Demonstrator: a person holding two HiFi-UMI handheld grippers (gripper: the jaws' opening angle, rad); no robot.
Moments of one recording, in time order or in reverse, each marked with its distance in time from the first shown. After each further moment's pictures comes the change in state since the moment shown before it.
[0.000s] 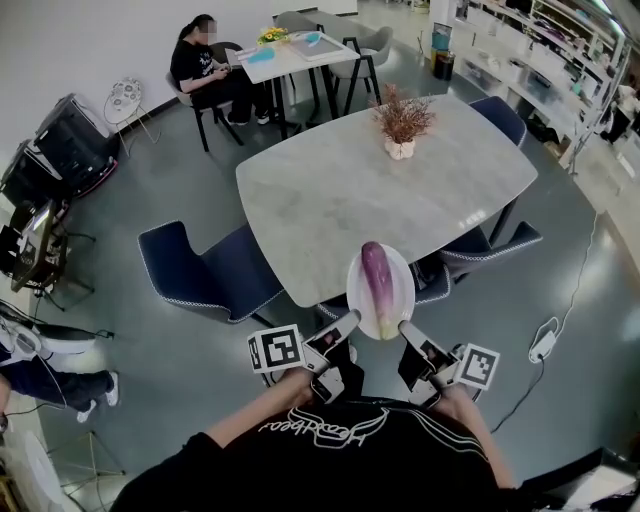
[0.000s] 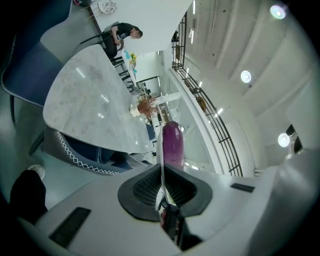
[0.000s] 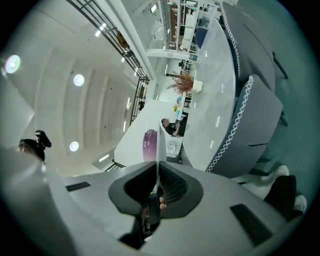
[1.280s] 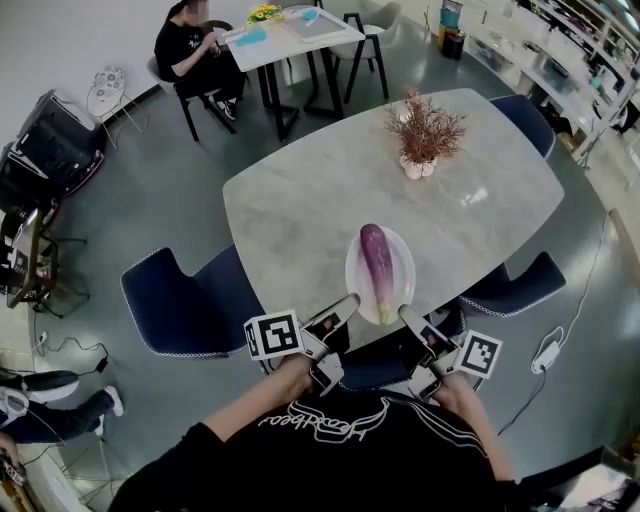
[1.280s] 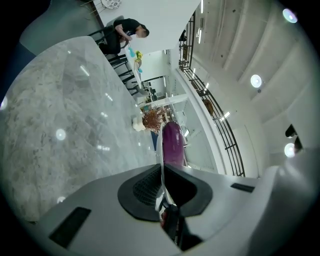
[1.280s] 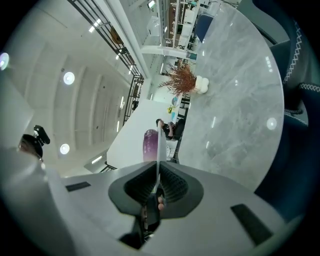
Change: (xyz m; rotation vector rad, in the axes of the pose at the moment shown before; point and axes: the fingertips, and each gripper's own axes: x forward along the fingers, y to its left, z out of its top) left arm 0.100 0.066 0.186 -0.030 0.006 0.061; right arm 0.161 -0.061 0.137 0.014 0.006 -0.060
